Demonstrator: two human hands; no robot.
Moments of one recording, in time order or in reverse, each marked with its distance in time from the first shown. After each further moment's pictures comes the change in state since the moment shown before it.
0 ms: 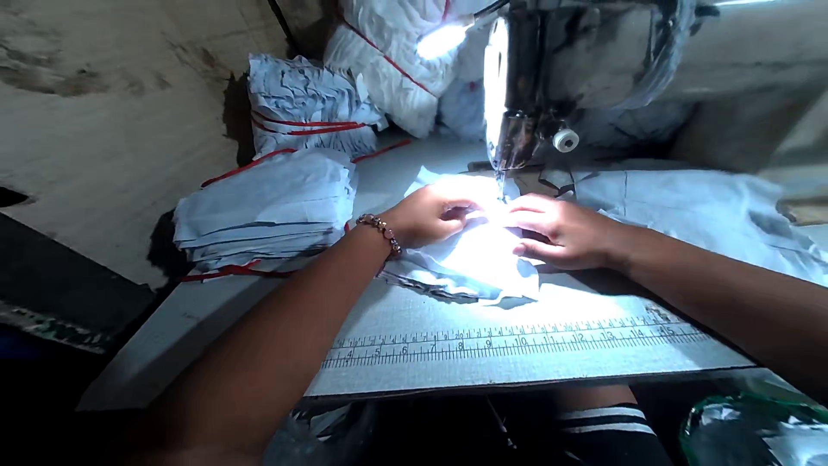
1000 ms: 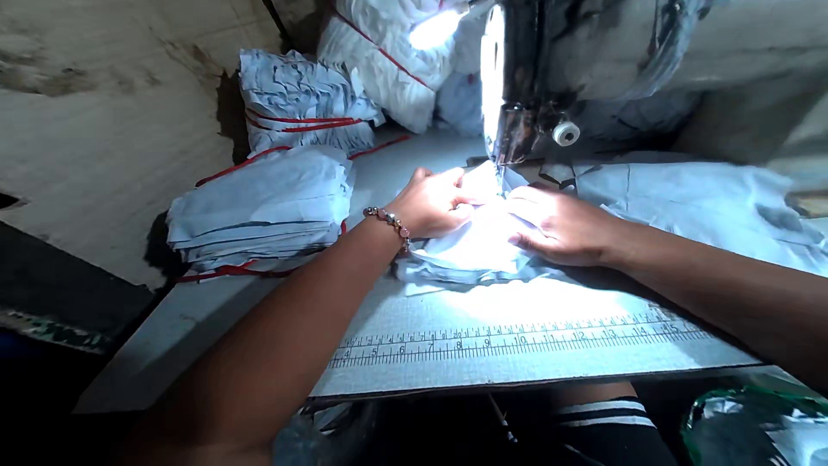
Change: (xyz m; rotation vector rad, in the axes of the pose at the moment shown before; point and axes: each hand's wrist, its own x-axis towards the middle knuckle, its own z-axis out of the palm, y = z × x) left_hand 0.019 0.008 -0.001 0.304 -0.143 -0.178; right_hand 0.003 -0.006 0.003 -0.140 0.003 0.125
